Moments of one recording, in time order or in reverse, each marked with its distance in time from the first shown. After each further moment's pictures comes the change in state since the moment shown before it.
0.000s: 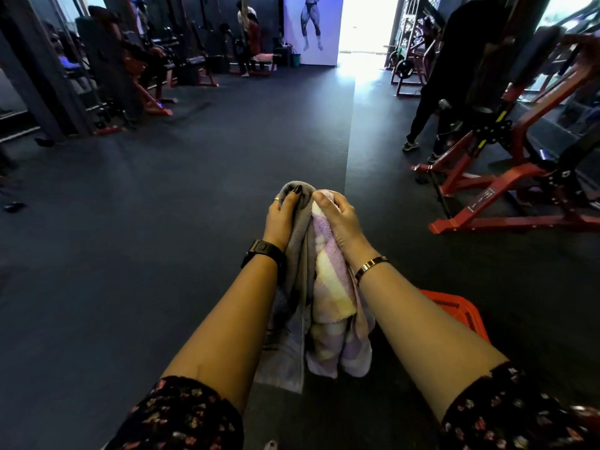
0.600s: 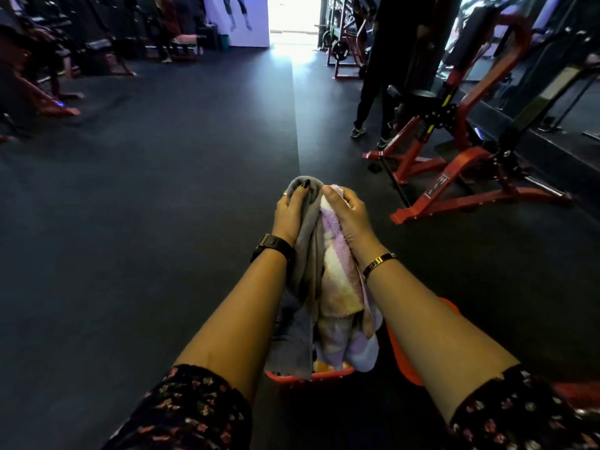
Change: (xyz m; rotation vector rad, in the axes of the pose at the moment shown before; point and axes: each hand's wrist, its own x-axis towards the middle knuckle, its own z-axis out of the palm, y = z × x) left_hand 0.238 -0.030 0.085 0.002 -0.241 -0.098; right_hand 0.216 0.039 -0.033 0.028 0.267 0.053
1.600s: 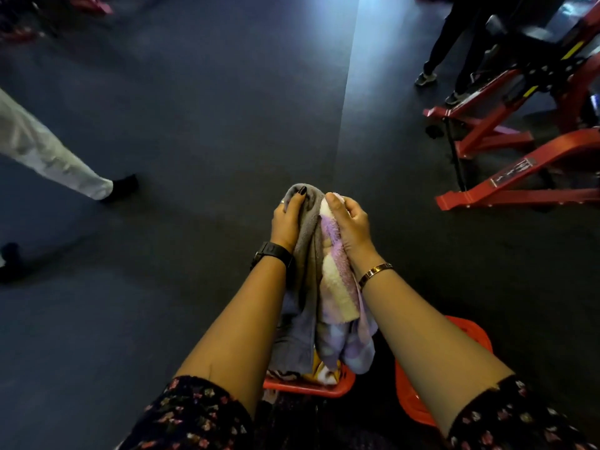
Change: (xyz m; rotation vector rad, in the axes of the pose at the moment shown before) left_hand 0.186 -0.112 0.022 -0.090 0.251 -0.244; right_hand 0.200 0.129 0.001 -0.007 -0.151 0.316
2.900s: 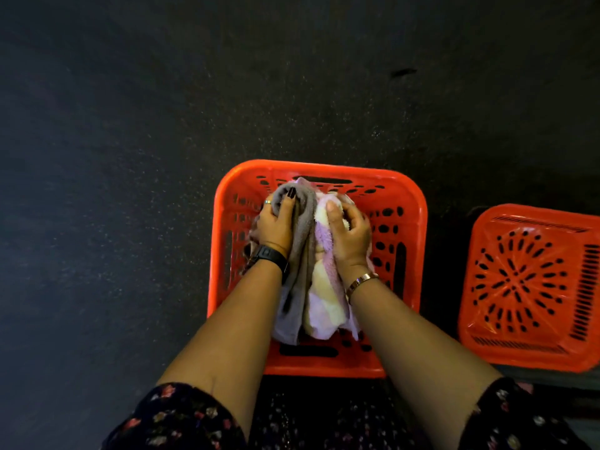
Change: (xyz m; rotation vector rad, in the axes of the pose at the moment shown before) left_hand 0.158 -0.431 -0.082 0.332 0.234 -0.392; right_hand 0.112 0.476 0.010 -0.291 0.271 0.292
